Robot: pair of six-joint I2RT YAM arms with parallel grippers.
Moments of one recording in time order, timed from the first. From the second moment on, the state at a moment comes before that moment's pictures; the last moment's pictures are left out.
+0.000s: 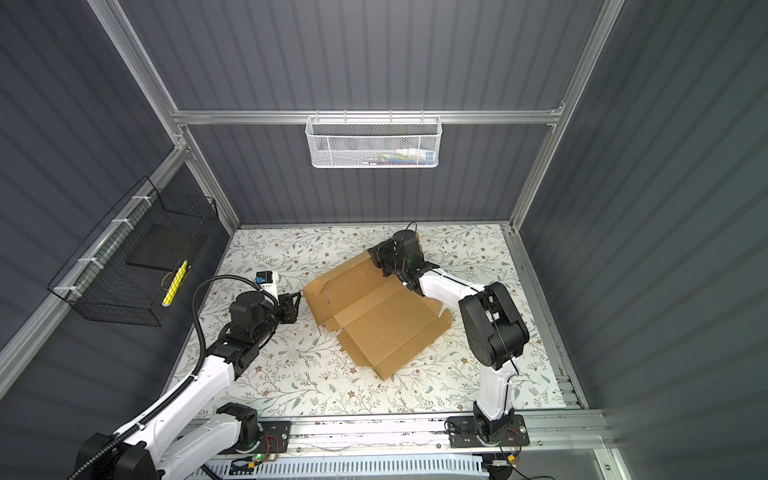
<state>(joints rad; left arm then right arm) -0.31 0.96 0.50 0.02 0.03 -0.31 0.51 1.89 1.27 0.26 -0.29 1.54</state>
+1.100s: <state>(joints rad) -0.31 0.93 0.42 0.09 0.17 -0.38 0.55 1.91 1.21 0.43 -0.39 1.47</state>
